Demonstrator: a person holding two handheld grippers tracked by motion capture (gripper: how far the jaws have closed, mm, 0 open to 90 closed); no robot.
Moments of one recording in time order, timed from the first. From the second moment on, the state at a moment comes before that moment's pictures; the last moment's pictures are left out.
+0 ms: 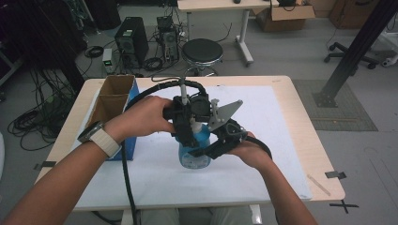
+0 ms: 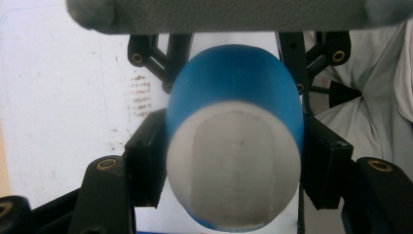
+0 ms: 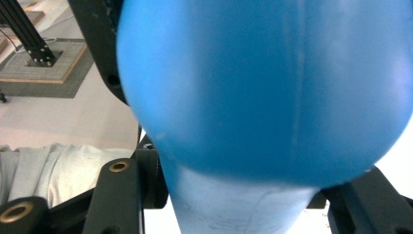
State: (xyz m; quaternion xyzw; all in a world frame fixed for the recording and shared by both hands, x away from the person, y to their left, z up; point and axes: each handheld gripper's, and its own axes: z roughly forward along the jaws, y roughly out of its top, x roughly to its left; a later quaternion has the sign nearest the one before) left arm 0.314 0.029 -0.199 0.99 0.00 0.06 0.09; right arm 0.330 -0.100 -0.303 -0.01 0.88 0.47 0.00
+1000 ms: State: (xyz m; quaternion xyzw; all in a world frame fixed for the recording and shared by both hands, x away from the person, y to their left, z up) left arm 0.320 0.044 -0.181 0.99 0.09 0.06 0.07; right arm 0.336 -0.185 -0.291 0.11 0.92 0.38 0.02
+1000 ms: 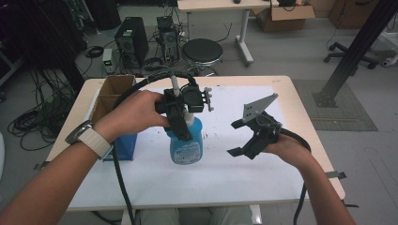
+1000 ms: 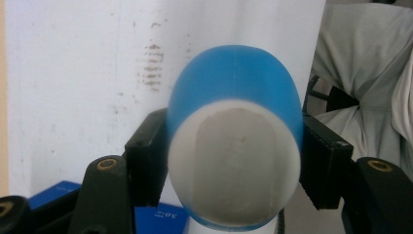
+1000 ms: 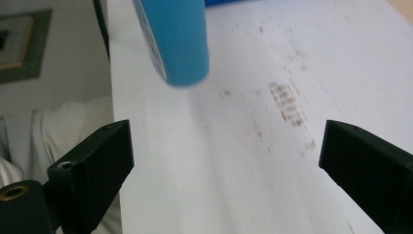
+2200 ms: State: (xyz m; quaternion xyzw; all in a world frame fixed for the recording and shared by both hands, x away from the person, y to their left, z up) left arm 0.365 0.092 -0.116 0.90 0.41 0.11 0.09; right arm 0.330 -0.280 -0.264 0.18 0.96 0.21 0.08
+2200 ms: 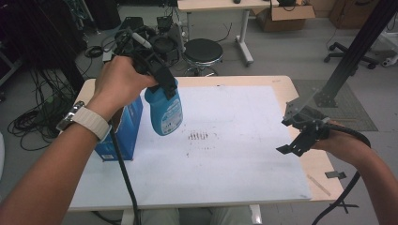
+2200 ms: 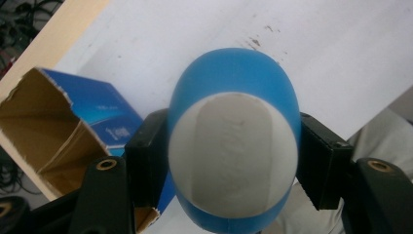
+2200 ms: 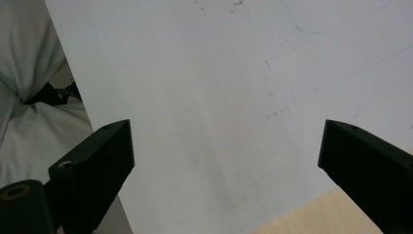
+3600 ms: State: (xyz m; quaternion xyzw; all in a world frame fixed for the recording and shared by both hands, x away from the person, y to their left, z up) left arm 0.383 0.202 -0.056 0.73 0.65 0.16 0.11; right arm 0.340 -0.288 -0.260 0.18 0.96 0.21 0.09
